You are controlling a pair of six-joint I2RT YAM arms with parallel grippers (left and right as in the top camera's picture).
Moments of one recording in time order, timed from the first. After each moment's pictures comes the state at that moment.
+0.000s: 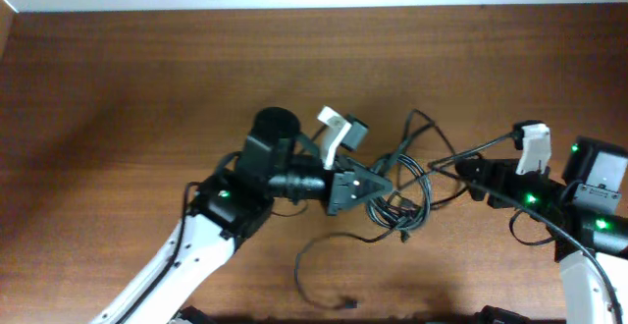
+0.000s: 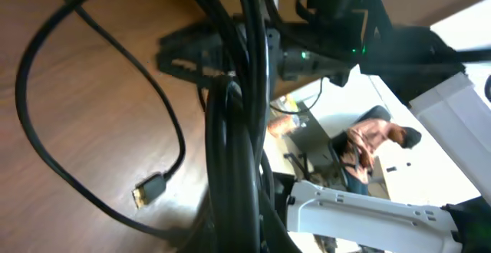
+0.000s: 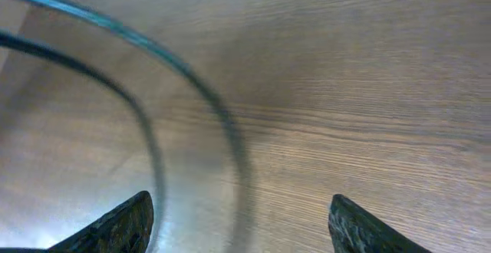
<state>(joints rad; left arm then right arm) -0.58 1.24 0.97 -0.17 0.94 -0.50 -0.31 1.01 0.85 -0.76 -0.65 -0.07</state>
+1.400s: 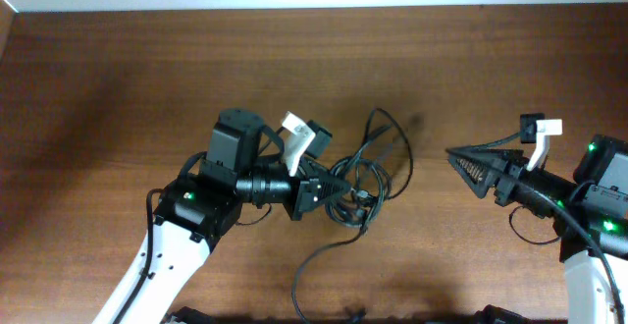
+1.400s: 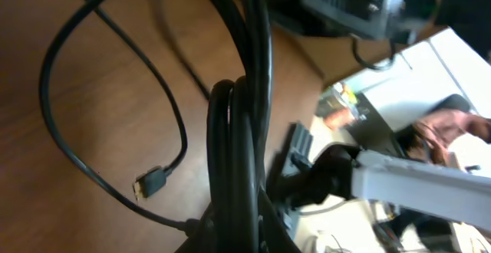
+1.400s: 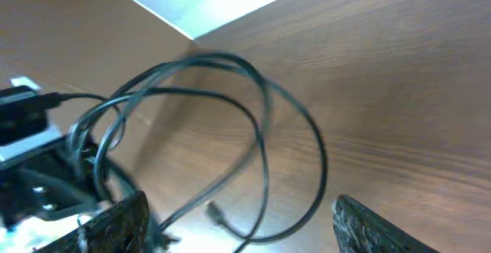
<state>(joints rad) -0.42 1.17 0.97 -0.48 0.90 -0.16 -0.37 1.01 0.85 -0.67 -1.12 0.11</state>
